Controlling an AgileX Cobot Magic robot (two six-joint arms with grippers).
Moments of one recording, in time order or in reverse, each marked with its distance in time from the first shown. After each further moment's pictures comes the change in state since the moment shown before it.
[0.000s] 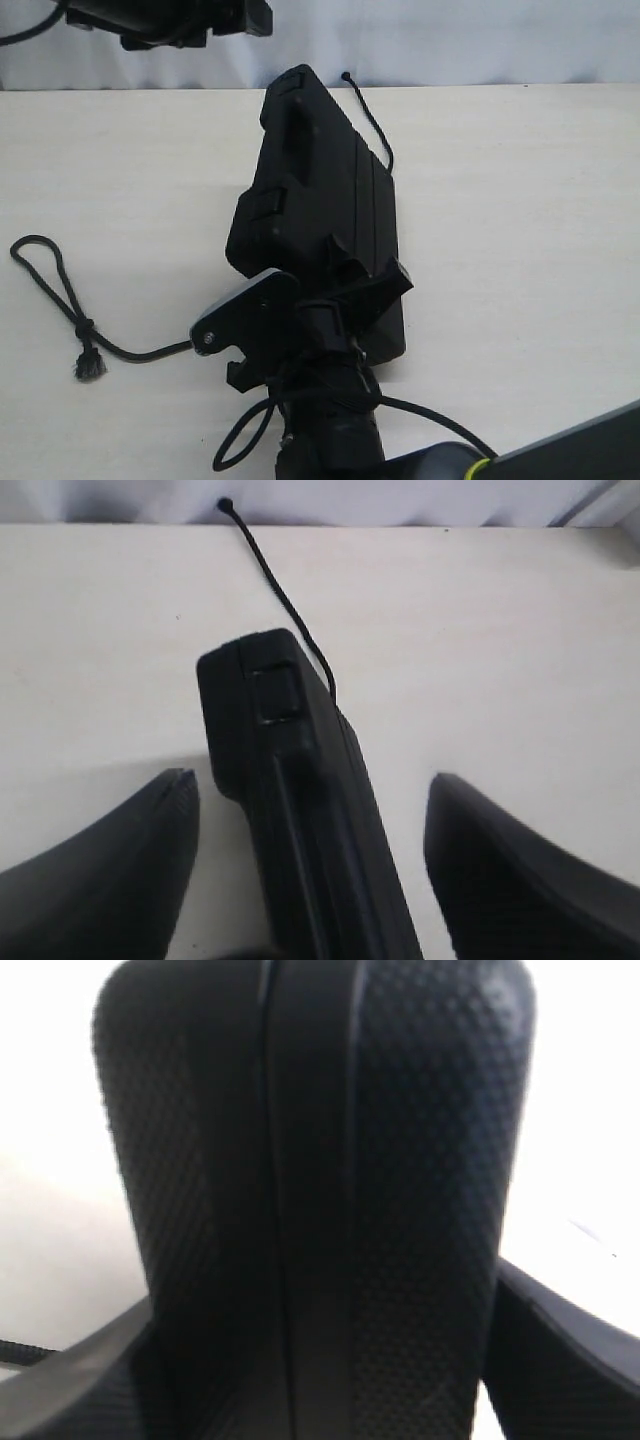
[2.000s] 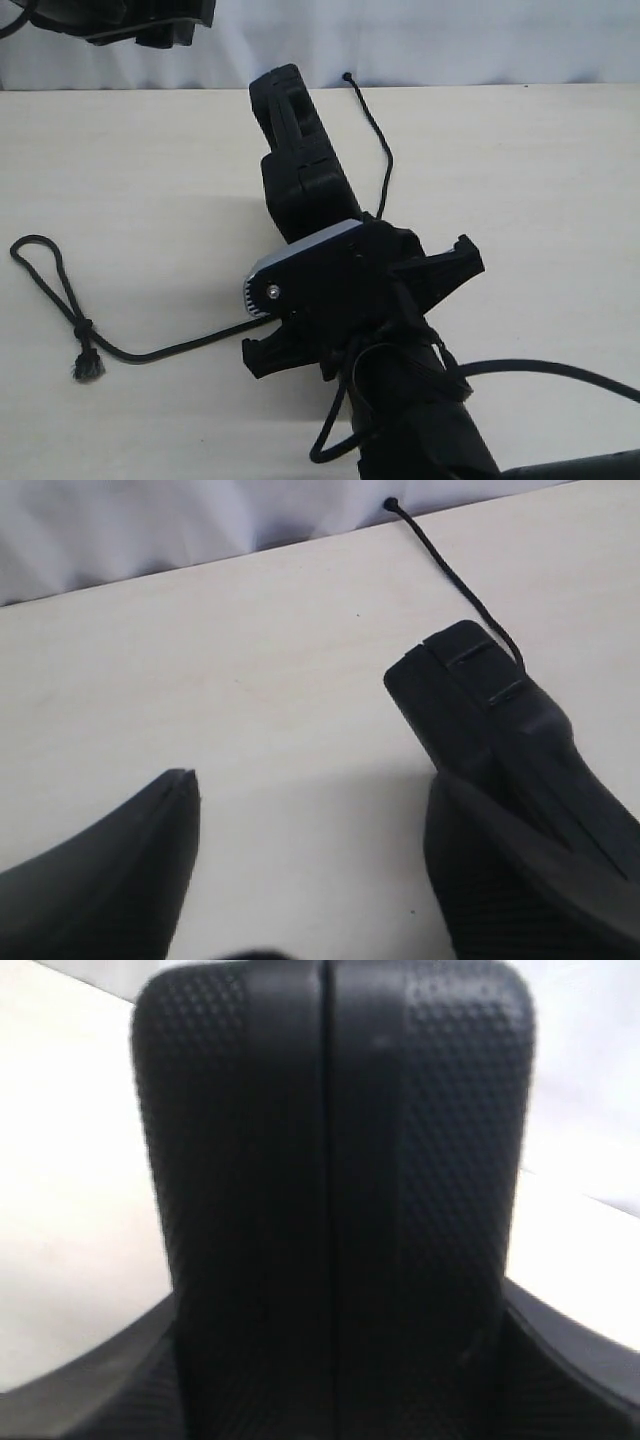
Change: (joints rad) left arm 0.000 -0.042 0.000 0.418 0.172 -0.127; right arm 0.039 -0.319 0.121 0.041 -0.066 0.041
